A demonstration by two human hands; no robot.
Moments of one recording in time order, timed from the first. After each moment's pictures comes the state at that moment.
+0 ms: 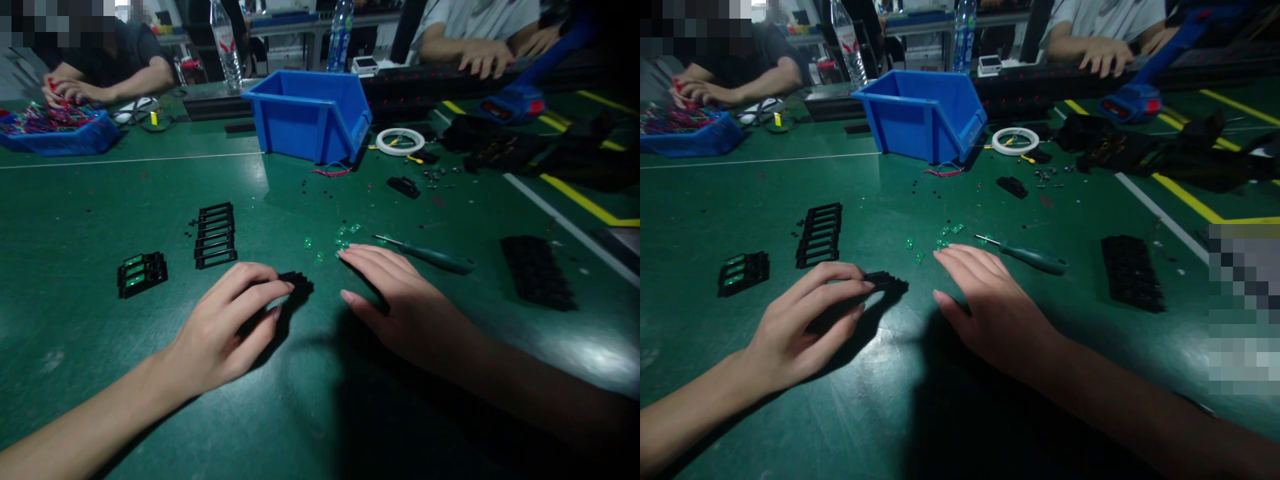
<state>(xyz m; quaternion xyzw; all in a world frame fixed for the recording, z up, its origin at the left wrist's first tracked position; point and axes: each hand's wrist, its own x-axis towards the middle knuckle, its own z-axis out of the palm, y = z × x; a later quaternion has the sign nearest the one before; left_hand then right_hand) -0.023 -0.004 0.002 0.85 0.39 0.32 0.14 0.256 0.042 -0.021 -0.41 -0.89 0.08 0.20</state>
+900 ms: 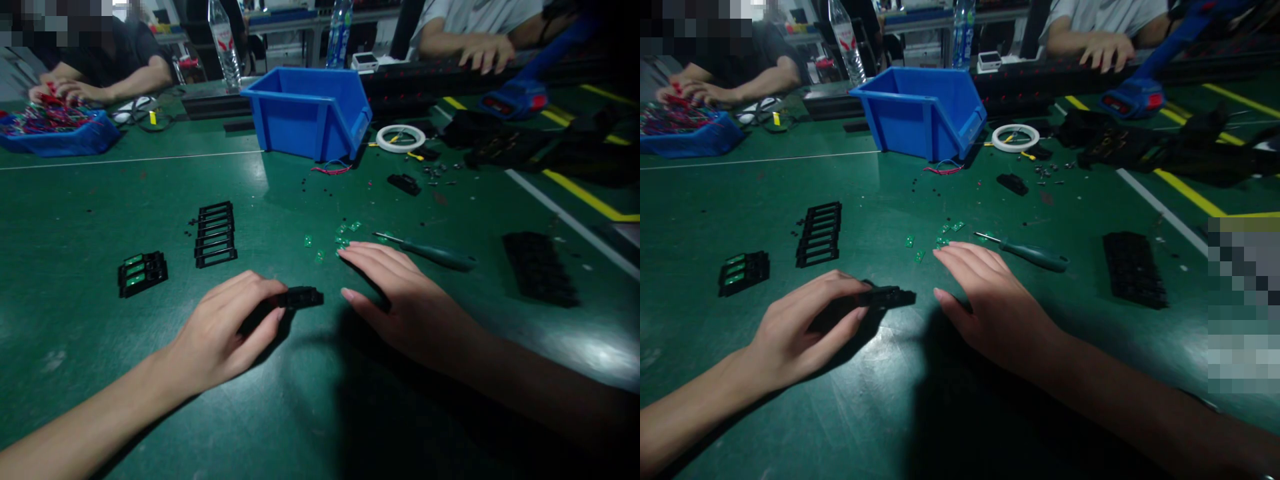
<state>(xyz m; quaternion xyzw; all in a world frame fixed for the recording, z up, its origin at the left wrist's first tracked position) -0.025 -0.005 -0.001 0.85 0.40 0.30 0.16 0.257 0.042 -0.021 -0.40 -0.89 0.08 0.20</state>
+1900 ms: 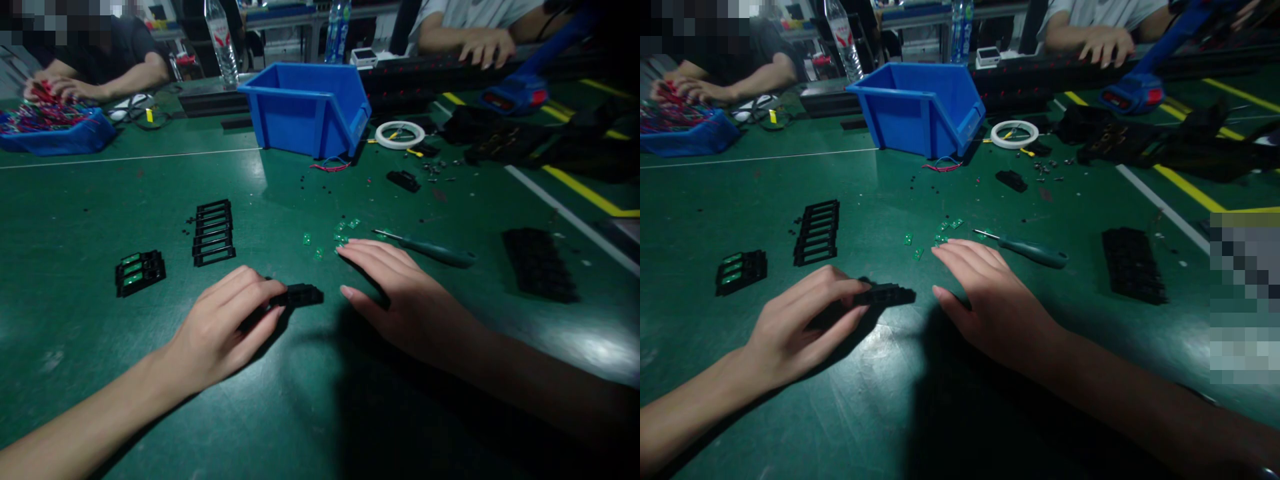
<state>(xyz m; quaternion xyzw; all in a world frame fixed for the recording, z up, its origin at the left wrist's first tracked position) -0.025 -0.005 0.000 0.86 0.39 0.30 0.15 0.255 0.043 -0.020 -0.40 -0.89 0.08 0.20</state>
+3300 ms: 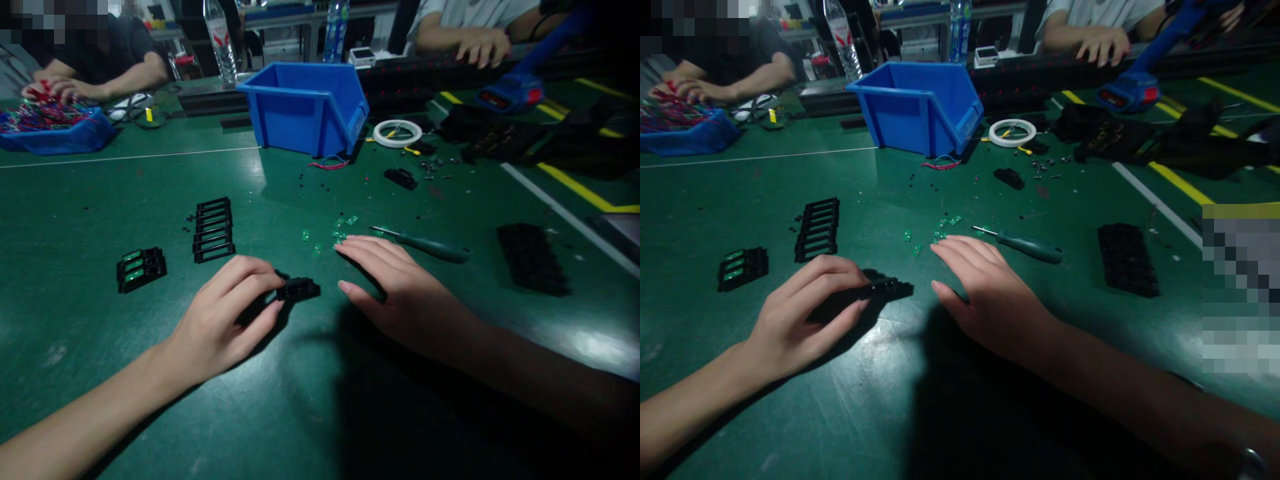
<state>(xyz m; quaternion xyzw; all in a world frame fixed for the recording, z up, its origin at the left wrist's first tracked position) -0.023 -0.004 0.002 0.85 0.40 0.31 0.12 0.257 0.044 -0.023 -0.39 -0.89 0.07 0.22</state>
